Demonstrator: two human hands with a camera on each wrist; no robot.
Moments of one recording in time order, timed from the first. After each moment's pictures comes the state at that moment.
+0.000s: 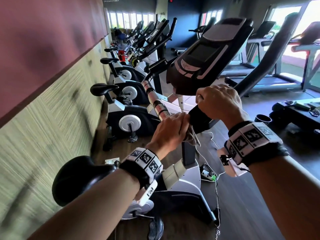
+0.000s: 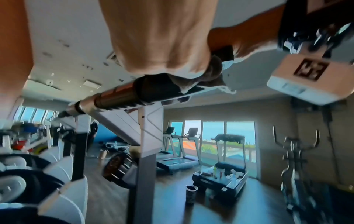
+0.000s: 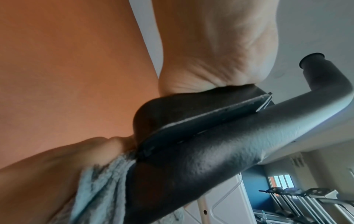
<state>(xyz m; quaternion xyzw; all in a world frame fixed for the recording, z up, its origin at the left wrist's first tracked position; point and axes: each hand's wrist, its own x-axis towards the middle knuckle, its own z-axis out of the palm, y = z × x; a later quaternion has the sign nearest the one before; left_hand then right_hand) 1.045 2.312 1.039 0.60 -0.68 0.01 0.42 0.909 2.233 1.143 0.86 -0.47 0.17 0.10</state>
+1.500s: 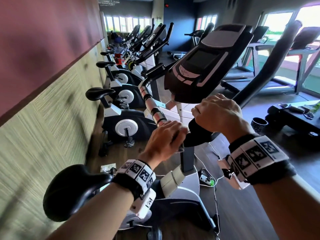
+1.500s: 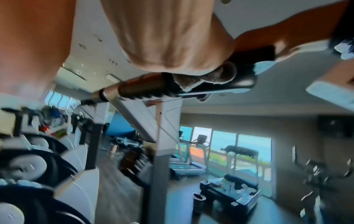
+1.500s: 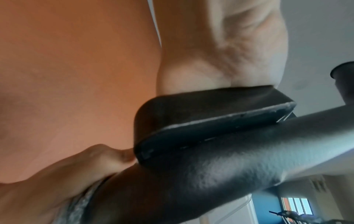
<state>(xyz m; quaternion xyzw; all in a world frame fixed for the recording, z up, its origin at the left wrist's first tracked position) 1.074 2.297 1.022 0.53 -0.72 0.03 0.44 0.923 2.238 1.156 0.88 -0.46 -0.02 0.14</state>
